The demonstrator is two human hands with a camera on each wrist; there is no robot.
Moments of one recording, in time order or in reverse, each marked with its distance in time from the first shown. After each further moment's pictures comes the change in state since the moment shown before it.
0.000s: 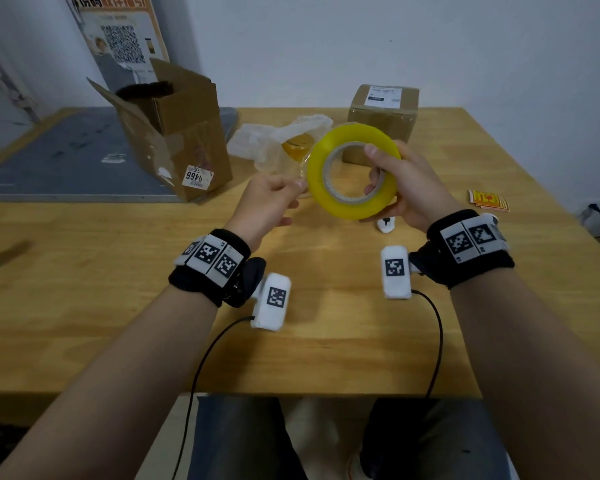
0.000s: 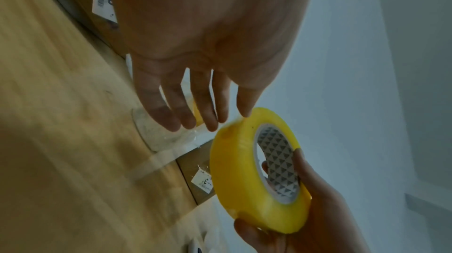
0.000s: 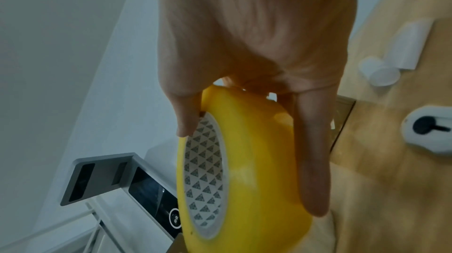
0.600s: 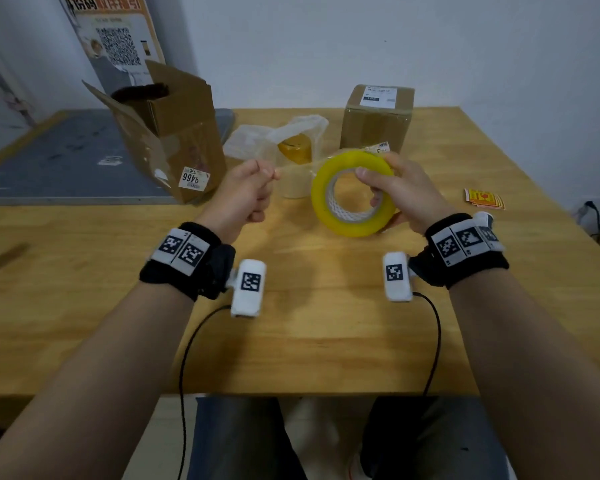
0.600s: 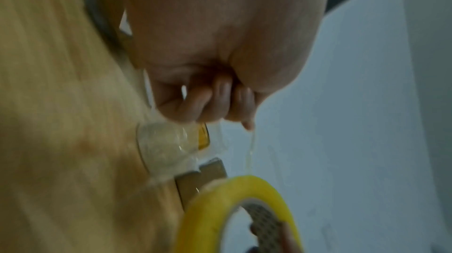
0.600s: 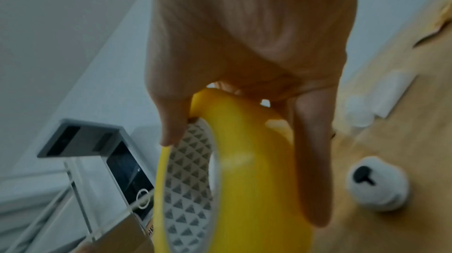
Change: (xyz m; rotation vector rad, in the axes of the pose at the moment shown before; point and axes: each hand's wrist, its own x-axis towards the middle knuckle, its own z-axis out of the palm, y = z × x) left_hand 0.008 0.003 -0.029 -0.121 -0.112 0.038; right_hand 0.003 0.014 -0.009 -0.205 0.045 -0.083
